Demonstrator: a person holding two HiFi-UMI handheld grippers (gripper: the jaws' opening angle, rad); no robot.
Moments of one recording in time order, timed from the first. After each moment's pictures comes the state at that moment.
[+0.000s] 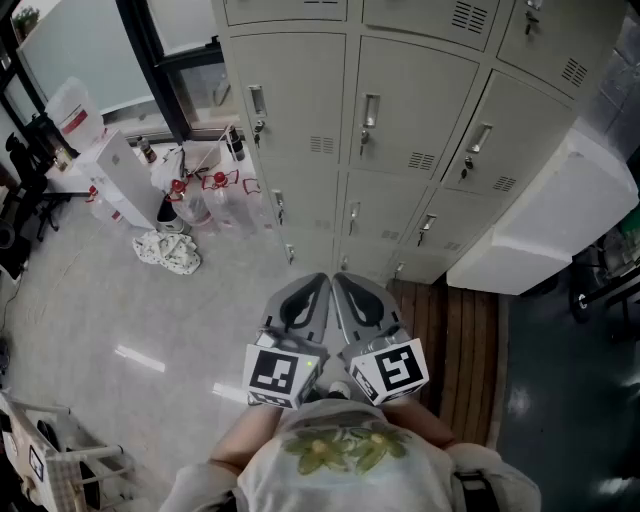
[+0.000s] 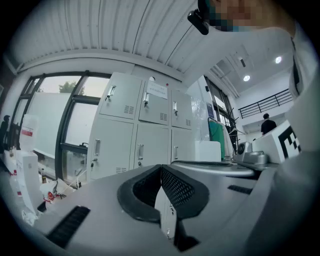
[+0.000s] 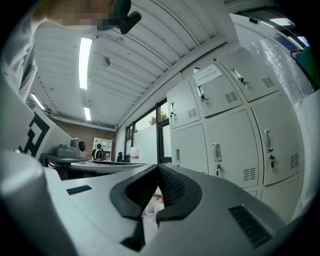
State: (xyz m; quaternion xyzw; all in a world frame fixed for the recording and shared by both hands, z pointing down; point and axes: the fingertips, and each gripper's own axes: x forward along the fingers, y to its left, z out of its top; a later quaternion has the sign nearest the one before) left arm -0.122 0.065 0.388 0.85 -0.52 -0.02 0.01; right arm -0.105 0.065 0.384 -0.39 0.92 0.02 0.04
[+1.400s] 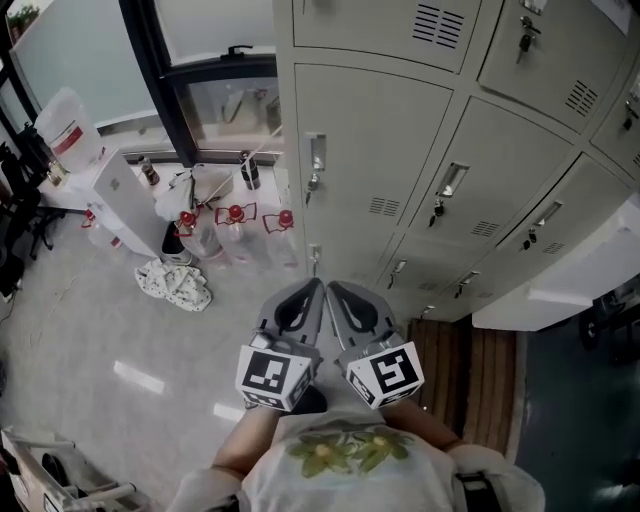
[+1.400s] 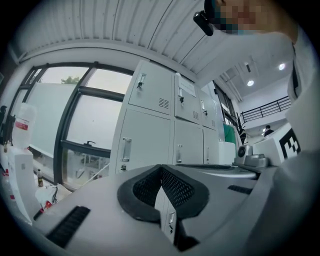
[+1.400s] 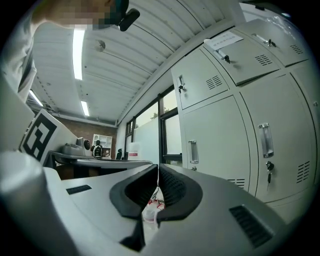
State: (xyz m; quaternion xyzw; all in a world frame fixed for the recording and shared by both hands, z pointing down) left arm -0.305 -0.124 0.408 0.86 -0.51 -0.03 0.03; right arm -0.288 -0.119 0.408 -0.39 0.92 0.02 0.03
